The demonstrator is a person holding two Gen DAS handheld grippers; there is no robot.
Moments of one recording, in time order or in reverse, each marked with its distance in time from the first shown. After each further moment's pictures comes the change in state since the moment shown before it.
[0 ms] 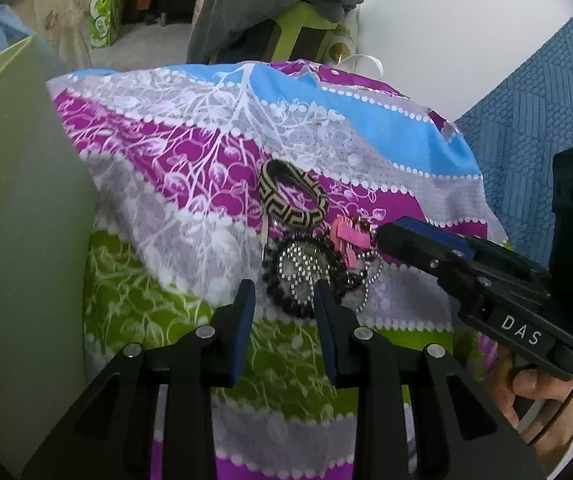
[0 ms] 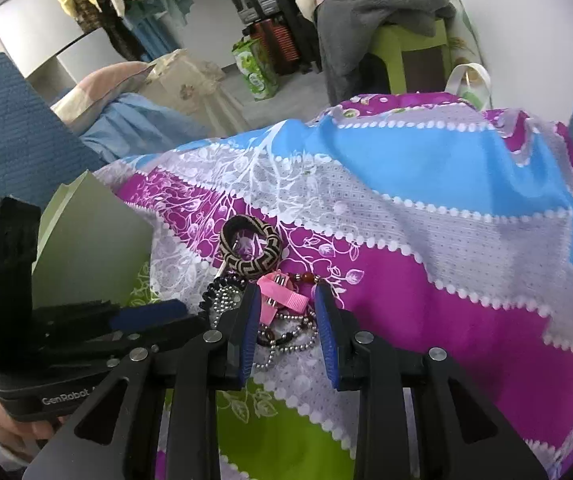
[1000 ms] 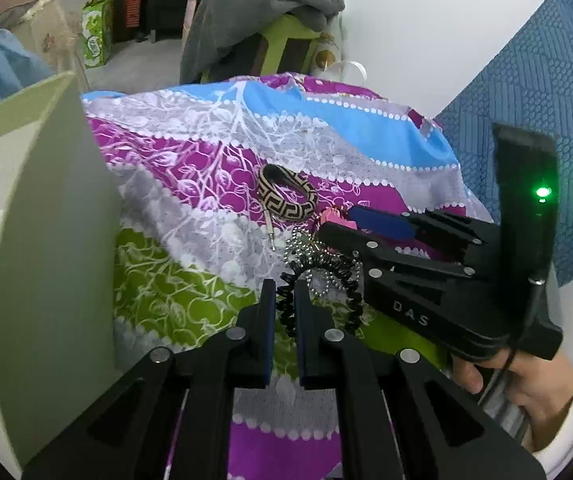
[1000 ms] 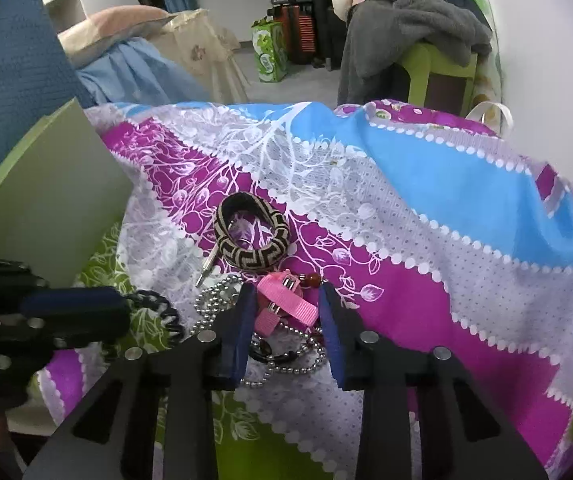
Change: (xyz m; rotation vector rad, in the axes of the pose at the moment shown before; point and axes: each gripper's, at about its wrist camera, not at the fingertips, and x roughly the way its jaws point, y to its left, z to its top) left arm -0.033 -0.001 -0.011 0.052 -0.031 0.000; right arm 0.028 0.029 -0.003 -0.204 0.038 -0.149
